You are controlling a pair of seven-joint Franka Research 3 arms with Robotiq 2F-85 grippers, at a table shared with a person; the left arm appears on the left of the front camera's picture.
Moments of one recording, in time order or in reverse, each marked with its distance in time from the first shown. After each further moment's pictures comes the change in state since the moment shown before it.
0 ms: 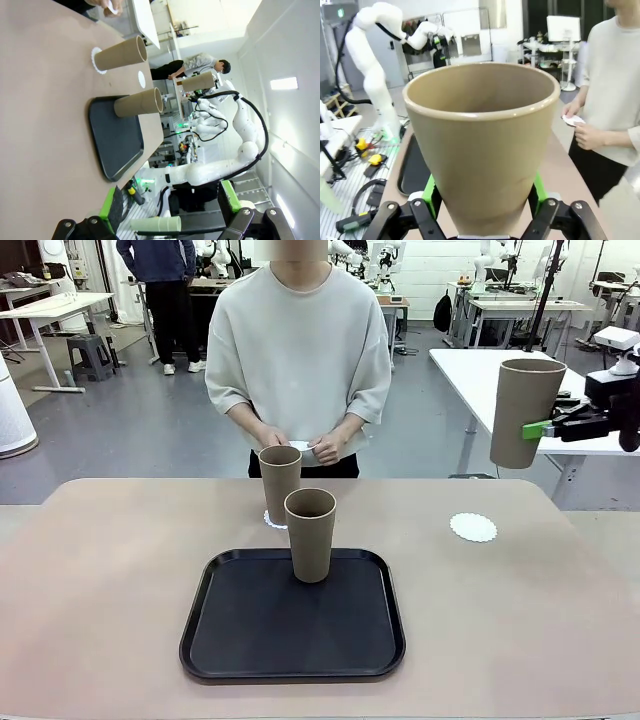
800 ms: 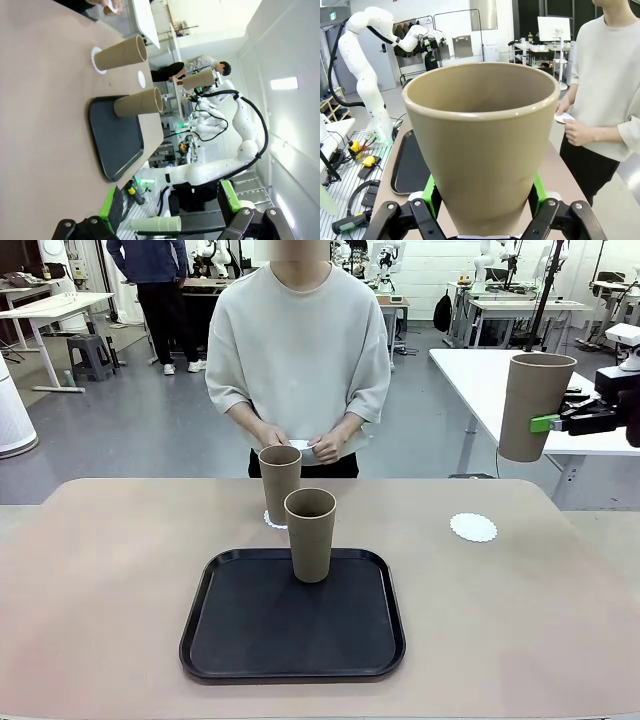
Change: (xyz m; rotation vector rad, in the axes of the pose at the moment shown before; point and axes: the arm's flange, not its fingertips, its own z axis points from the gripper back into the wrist) left arm 0.000 0.000 0.000 0.000 0.000 0.000; right arm -0.001 -0.006 0.013 -0.036 -0.009 -0.007
